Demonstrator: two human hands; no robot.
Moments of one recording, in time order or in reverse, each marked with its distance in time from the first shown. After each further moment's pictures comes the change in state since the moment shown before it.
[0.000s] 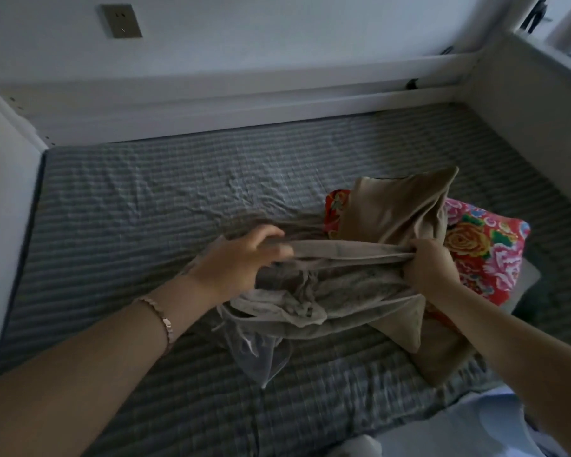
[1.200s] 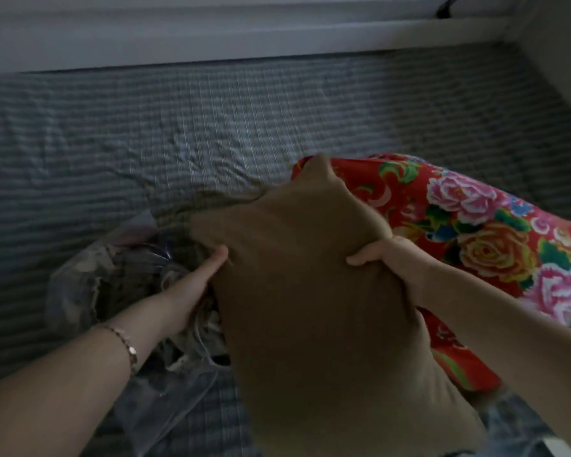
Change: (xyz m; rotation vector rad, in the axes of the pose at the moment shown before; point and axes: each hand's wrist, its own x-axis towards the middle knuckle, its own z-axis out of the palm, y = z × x) left_hand 0.168 -0.079 0.215 -1.216 -0.106 -1.004; right_hand 0.182 0.093 0.073 0.850 -0.703 0.466
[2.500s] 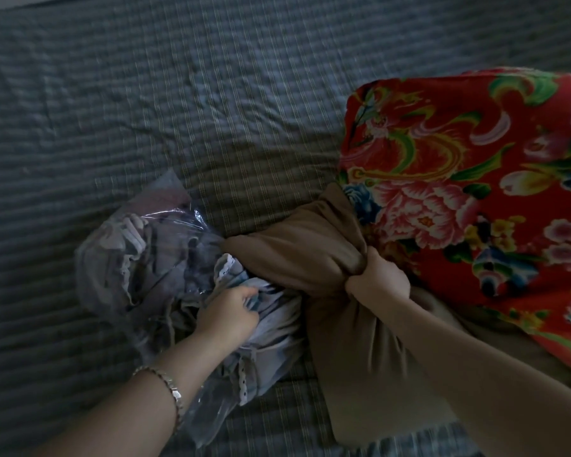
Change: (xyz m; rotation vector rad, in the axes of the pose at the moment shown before) left_hand 0.045 -0.073 -0.050 0.999 0.295 0.068; right_hand 0.148 0.119 0.117 -0.901 0.255 -0.076
